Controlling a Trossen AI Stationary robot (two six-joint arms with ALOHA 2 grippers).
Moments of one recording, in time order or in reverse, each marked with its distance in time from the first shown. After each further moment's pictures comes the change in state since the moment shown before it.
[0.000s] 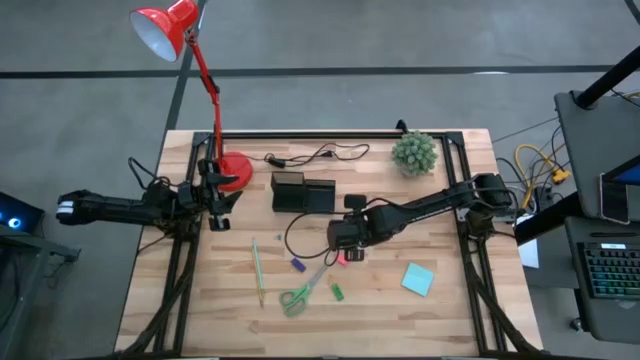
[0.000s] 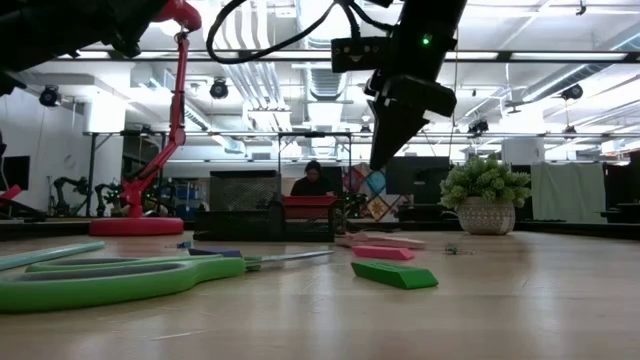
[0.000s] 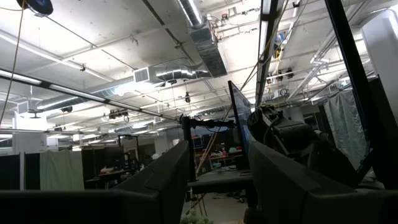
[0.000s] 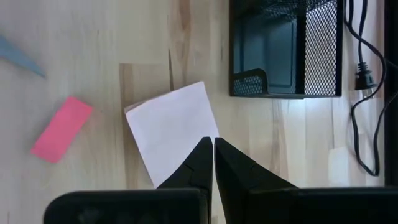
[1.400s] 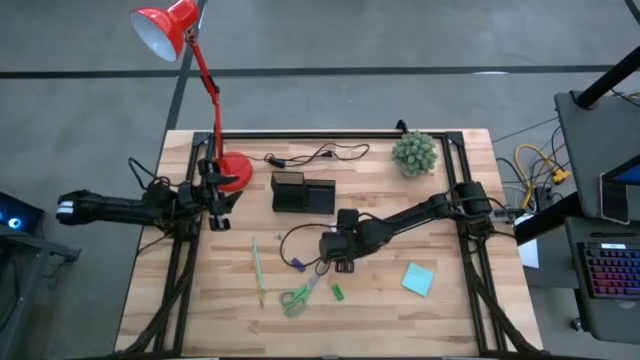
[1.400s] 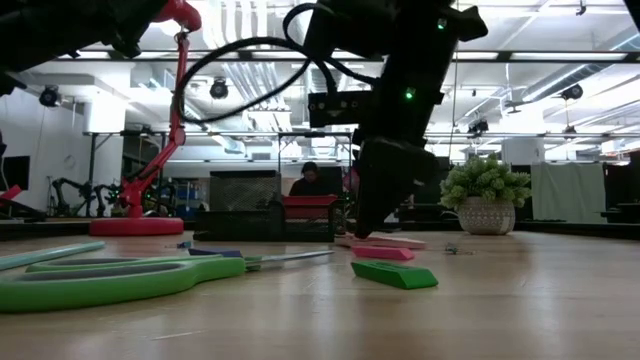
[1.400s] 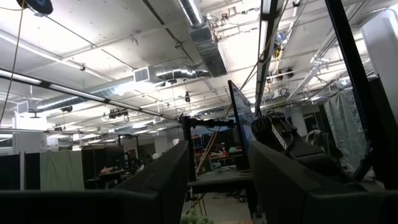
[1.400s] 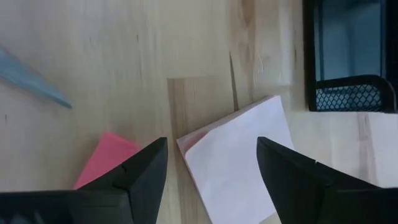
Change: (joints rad) left arm 0.000 0.000 0.000 -0.001 0.000 0.000; right arm 0.025 0.160 -0.020 0.170 -0.055 0.099
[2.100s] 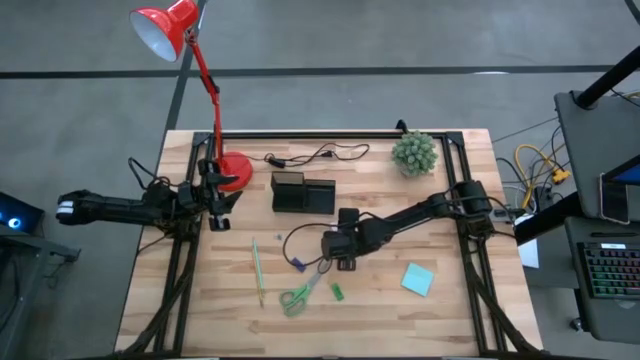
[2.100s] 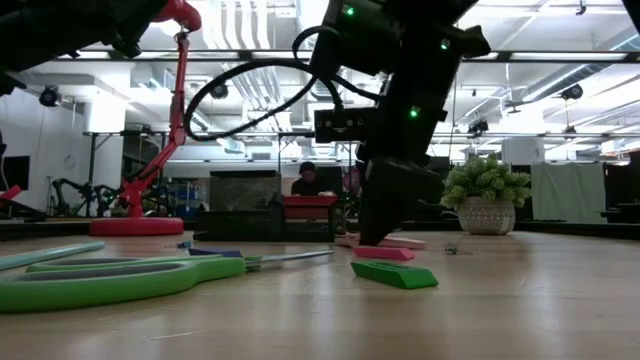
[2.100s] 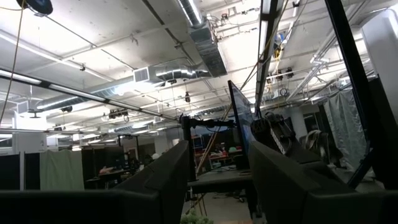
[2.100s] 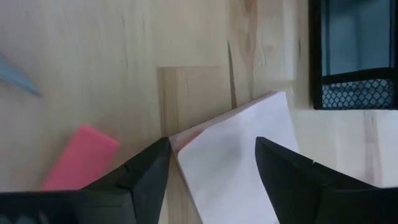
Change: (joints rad) left arm 0.000 0.000 0.000 0.000 0.000 0.000; right arm -0.015 -0.002 -0.066 0.076 0.001 -0.042
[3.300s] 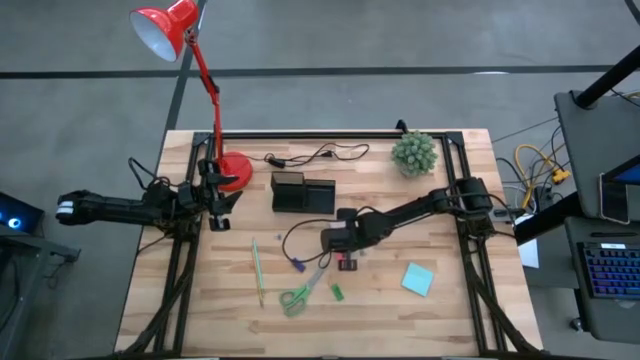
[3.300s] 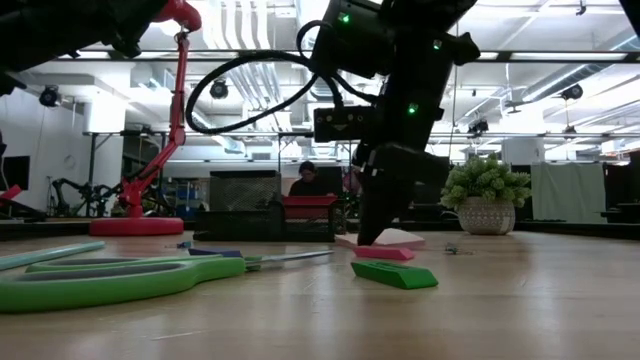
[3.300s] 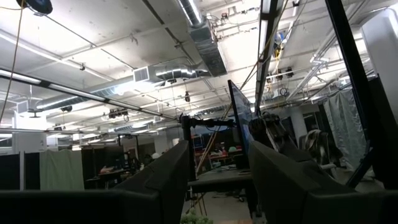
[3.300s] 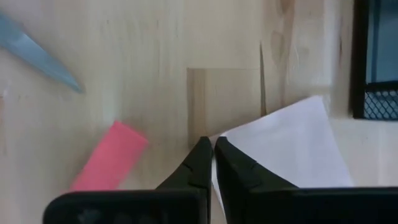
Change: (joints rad) left arm 0.000 0.000 0.000 -0.002 0.000 0.000; right arm -0.043 -0.011 -0.007 0.006 -0.166 -0.045
